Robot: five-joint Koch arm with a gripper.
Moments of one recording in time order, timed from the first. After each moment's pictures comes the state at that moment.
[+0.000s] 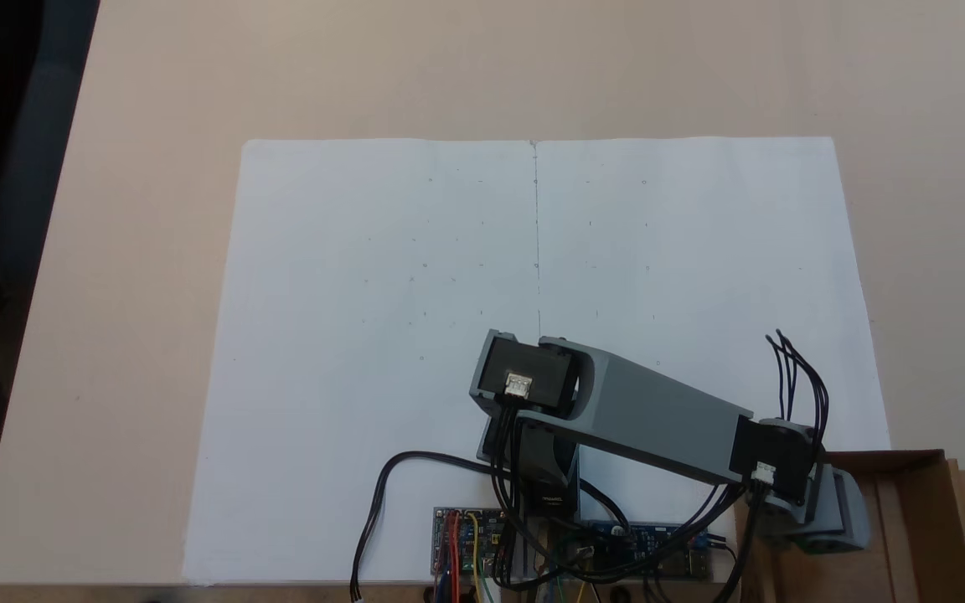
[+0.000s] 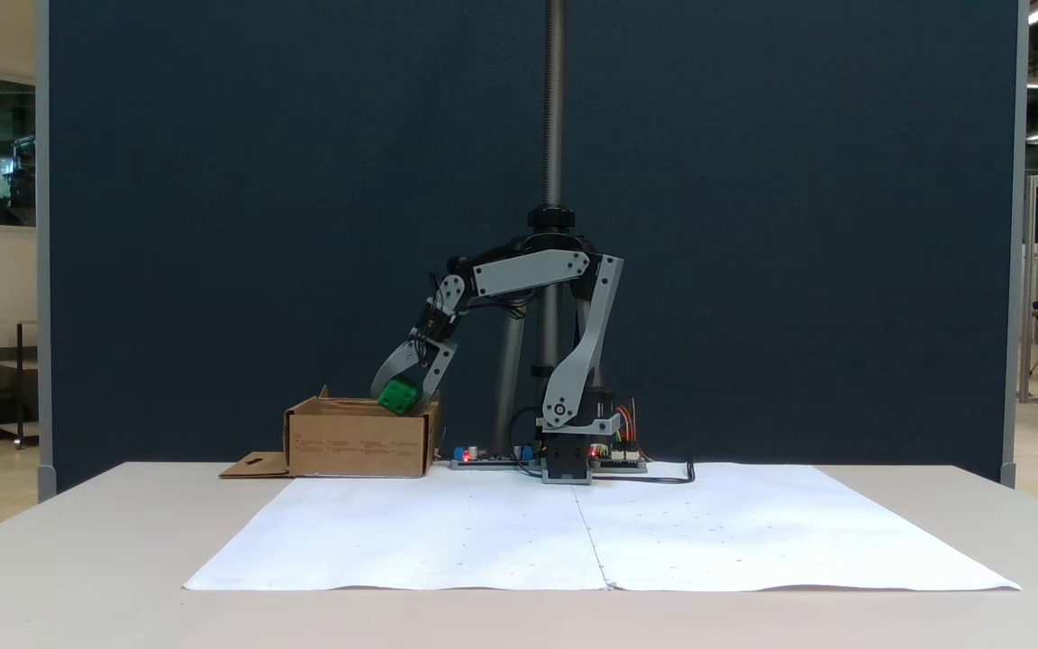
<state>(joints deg) 106.9 103.1 113.6 19.4 -18.6</state>
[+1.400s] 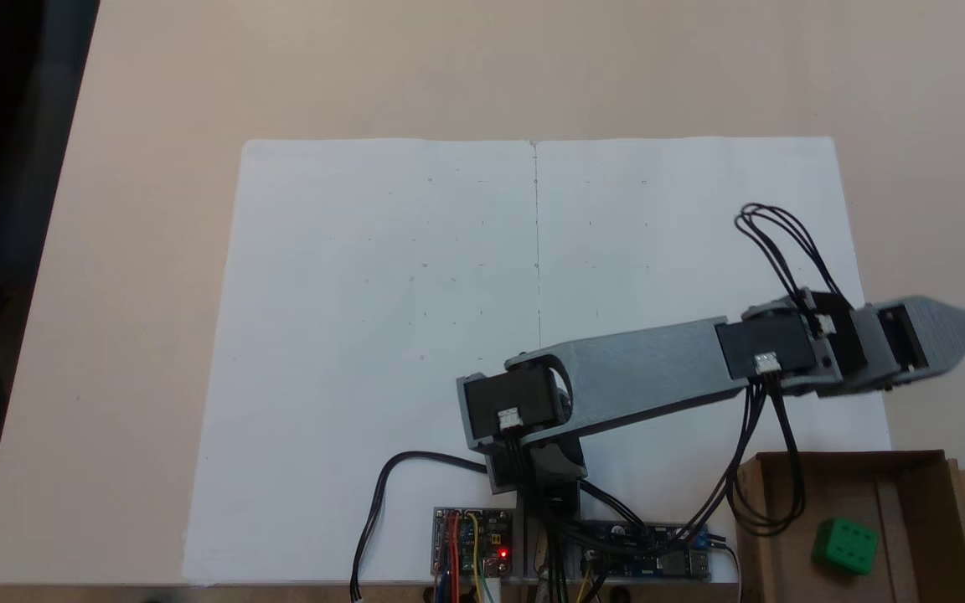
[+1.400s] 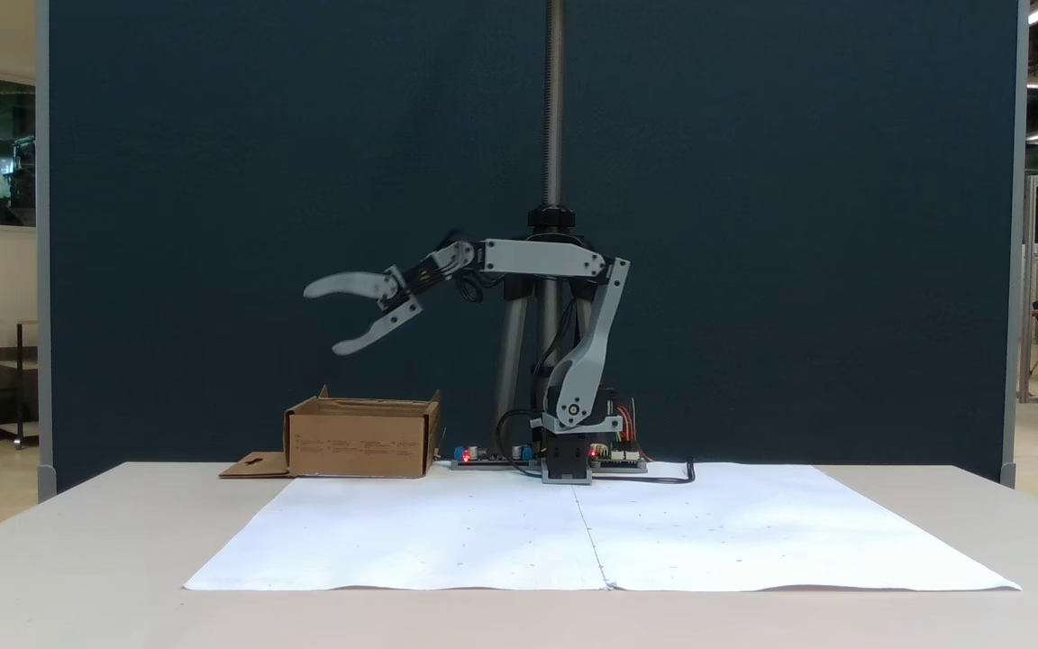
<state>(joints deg) 76.2 107.8 101.8 6.8 0.7</state>
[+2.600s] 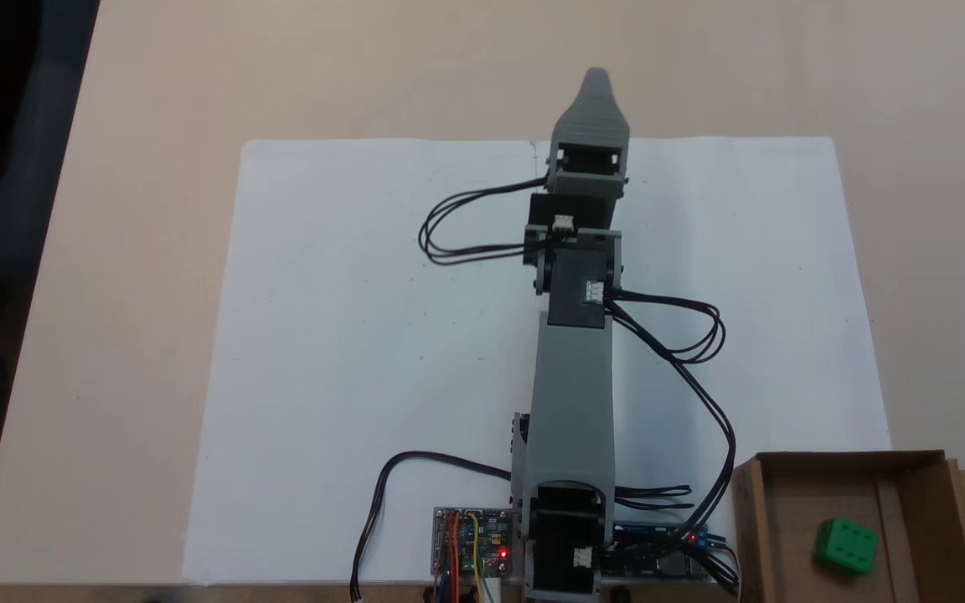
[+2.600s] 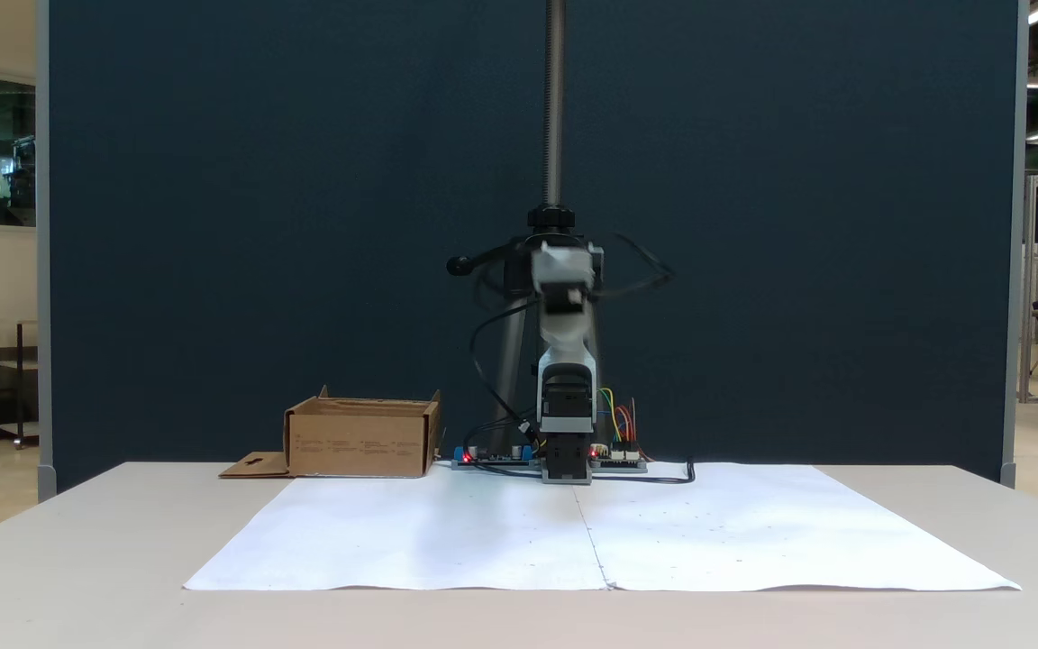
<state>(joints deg) 2.4 125.7 118.8 -0.4 1.9</state>
